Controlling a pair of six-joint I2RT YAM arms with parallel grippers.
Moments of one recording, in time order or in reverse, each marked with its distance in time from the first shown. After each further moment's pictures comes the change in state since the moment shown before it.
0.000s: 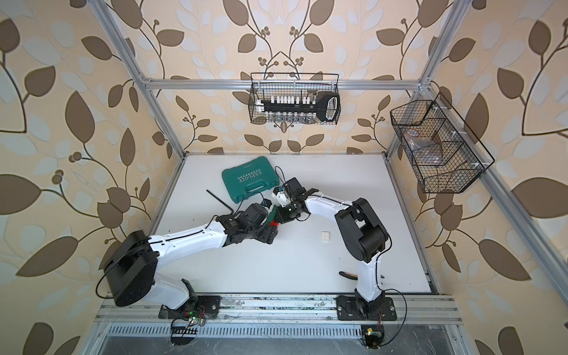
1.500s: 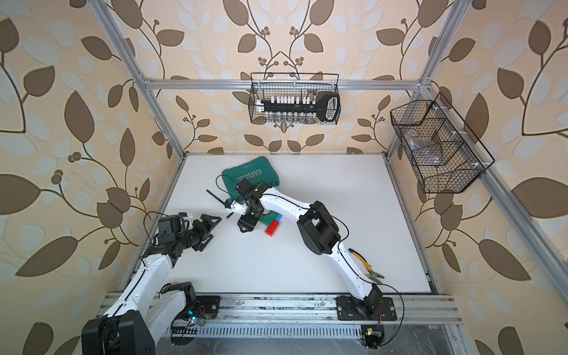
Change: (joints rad) left arm 0.990 -0.534 -0.486 0.096 0.684 -0.459; right arm 0.264 0.478 0.830 -0.488 0.152 -0.540
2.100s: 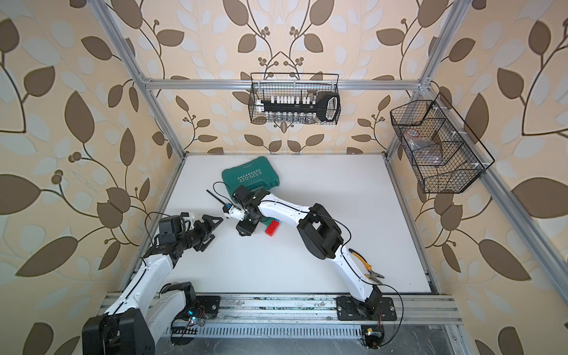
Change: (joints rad) left arm 0.000 0.003 -0.018 0.023 0.031 0.014; right arm 0.064 -0.101 -0.185 0.105 0.042 0.148
